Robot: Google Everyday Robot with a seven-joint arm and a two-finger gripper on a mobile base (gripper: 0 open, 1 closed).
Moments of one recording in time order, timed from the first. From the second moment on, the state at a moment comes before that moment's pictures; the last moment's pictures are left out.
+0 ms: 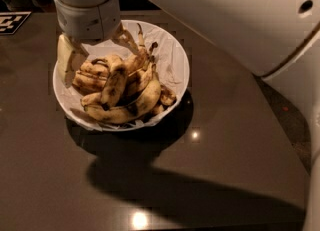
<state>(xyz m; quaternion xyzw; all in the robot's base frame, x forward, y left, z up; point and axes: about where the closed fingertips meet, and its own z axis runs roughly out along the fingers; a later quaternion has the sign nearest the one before) 0.503 0.111 0.959 -0.32 0.94 0.01 0.10</state>
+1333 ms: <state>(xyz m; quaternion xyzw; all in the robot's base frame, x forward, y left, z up) 0.511 0.079 0.920 -0.29 0.95 0.01 0.05</state>
